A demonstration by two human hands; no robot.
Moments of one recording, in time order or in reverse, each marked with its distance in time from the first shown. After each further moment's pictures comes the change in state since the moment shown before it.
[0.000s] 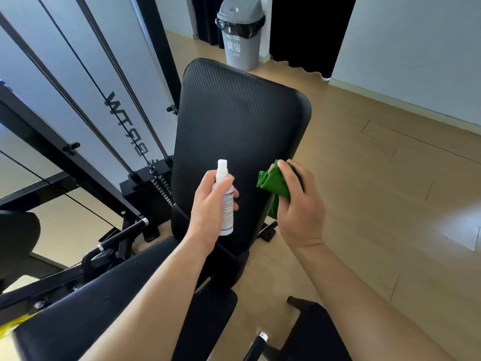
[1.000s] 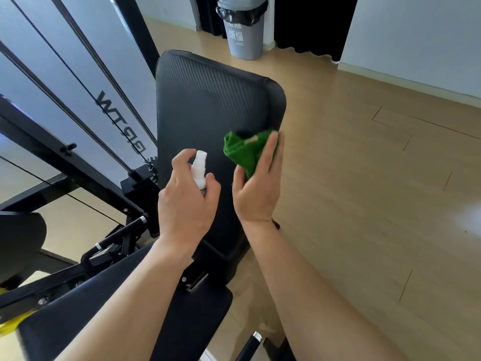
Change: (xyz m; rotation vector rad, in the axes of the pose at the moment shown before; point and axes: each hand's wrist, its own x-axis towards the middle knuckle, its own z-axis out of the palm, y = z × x) left_hand 0.003 0.004 0.032 0.906 0.379 0.457; right_hand 0.026 -0.006 0.054 0.228 0.067 0.289
